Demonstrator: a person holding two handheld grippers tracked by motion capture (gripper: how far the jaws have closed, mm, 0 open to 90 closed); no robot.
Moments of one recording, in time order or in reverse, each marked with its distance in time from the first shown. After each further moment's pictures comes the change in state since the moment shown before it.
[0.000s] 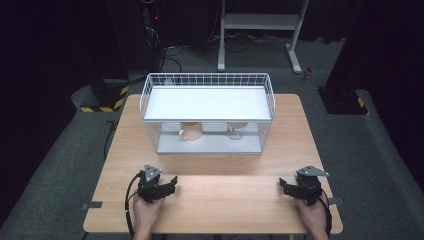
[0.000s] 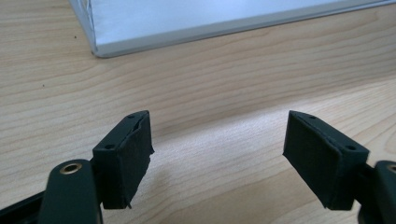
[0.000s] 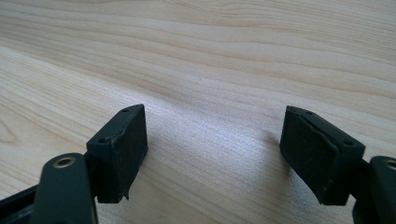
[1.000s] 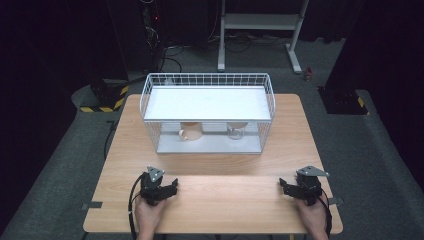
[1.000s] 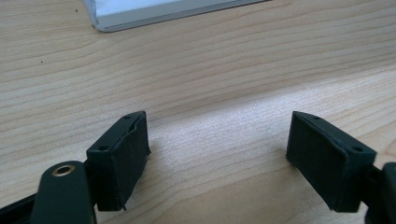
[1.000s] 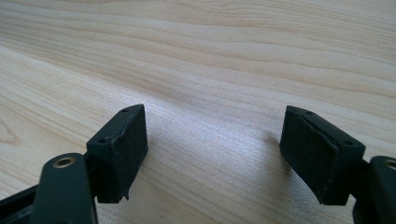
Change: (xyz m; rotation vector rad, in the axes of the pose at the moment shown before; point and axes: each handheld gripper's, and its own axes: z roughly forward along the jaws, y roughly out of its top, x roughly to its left) left arm -0.004 -0.007 0.011 0.056 0.053 0.002; right arm 0.000 0.000 0.000 0.000 0.001 0.000
